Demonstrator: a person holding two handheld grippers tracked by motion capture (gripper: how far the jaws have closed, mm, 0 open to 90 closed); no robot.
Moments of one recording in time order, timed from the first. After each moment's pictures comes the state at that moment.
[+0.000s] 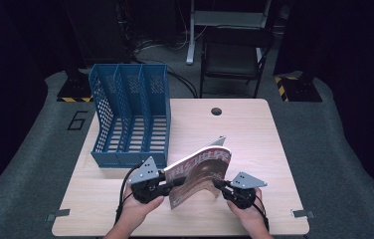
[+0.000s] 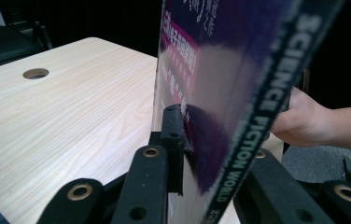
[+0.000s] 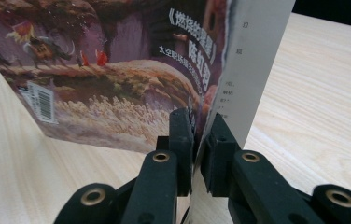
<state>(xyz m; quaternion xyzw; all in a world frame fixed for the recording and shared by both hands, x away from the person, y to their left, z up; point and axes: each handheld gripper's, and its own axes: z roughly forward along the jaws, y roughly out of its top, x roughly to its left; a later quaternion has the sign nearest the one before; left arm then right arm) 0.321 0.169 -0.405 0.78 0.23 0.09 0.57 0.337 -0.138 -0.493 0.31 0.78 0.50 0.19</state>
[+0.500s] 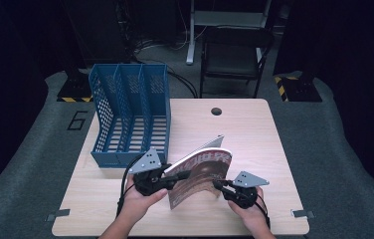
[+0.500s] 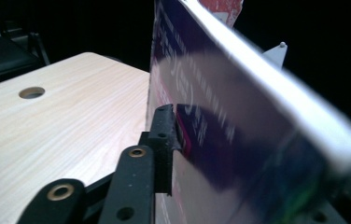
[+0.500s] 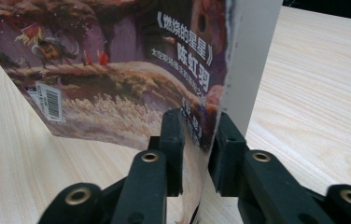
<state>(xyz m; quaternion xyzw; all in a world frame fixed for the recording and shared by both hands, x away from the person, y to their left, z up) 0.330 0.159 -0.374 0.78 0.22 0.09 0.58 0.339 -0.143 -0.493 0.31 0.78 0.51 0.17</state>
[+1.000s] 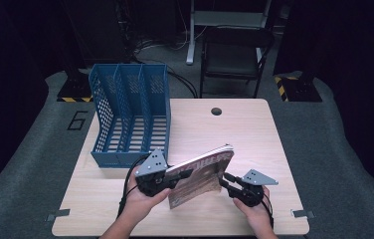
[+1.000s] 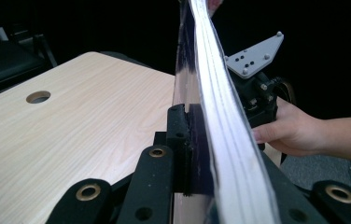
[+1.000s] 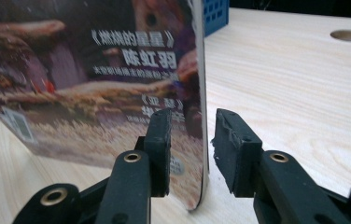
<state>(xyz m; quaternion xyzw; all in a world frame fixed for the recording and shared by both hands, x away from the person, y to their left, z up) 0.323 0.149 -0.364 0.80 0.21 0.11 0.56 0.341 -0.161 -0.496 0.37 0.75 0.53 0.17</state>
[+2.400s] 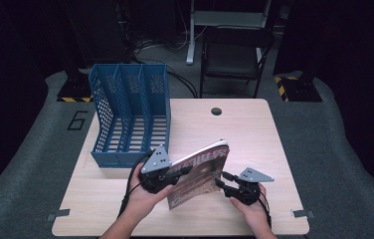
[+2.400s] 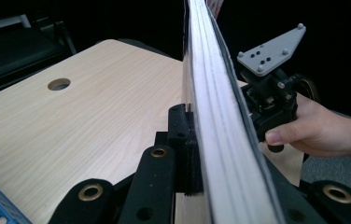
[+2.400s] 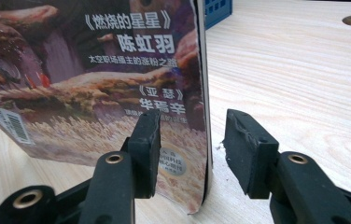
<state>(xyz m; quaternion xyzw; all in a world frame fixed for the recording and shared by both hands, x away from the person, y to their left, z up) 0.329 0.143 -0.363 0.81 0.23 0.14 0.53 0.349 -0.154 -0.500 0.38 0.75 0.52 0.16</state>
